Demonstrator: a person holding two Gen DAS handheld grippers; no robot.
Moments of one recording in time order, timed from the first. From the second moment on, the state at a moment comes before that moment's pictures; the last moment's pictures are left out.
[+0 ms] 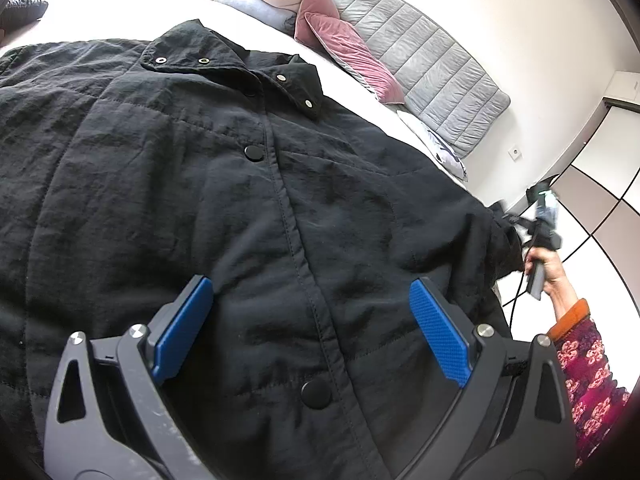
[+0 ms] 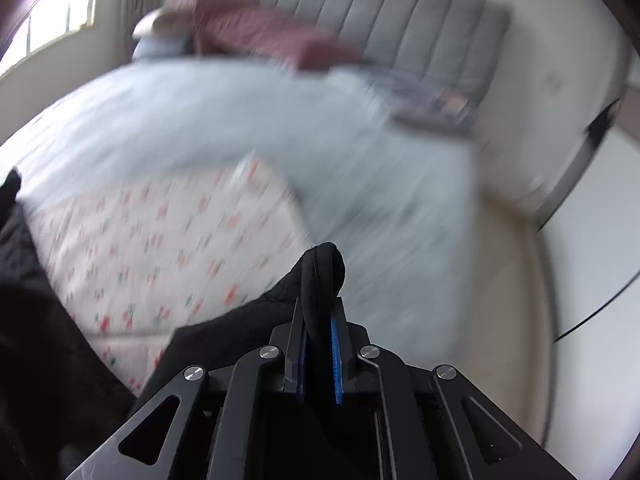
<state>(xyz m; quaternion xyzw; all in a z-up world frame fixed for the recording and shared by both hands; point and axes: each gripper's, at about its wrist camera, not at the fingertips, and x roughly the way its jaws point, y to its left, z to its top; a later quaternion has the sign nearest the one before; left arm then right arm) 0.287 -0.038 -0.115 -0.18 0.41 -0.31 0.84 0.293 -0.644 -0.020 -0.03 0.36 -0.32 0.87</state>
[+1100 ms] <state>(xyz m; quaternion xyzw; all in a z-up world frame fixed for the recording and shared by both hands) 0.281 -0.116 -0.106 -0.02 0.50 -0.34 0.80 0.298 -0.440 -0.089 -0.04 0.49 0.00 0.87</state>
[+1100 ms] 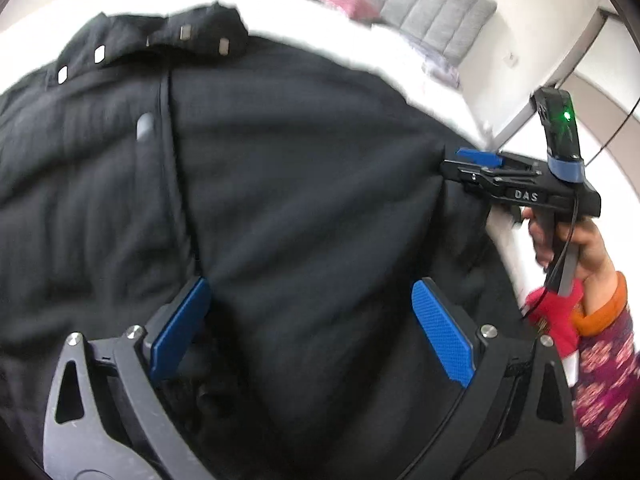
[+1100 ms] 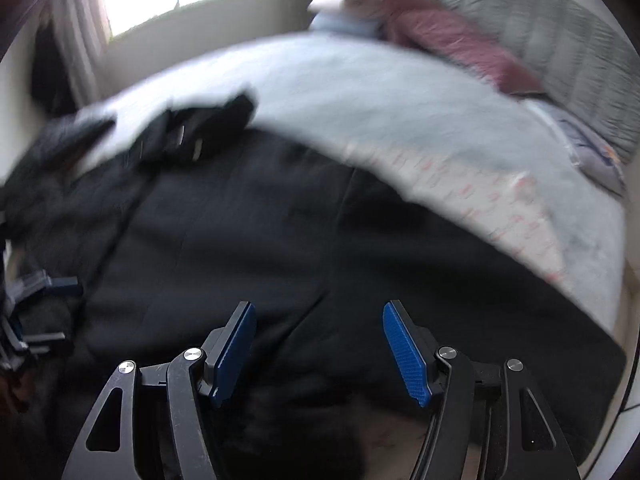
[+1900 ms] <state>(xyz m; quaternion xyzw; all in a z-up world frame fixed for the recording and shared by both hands) 0.122 -0.031 -0.067 0.11 0.48 -0.33 0.81 0.012 -0.438 -0.110 0.22 0.56 0.08 0.79</state>
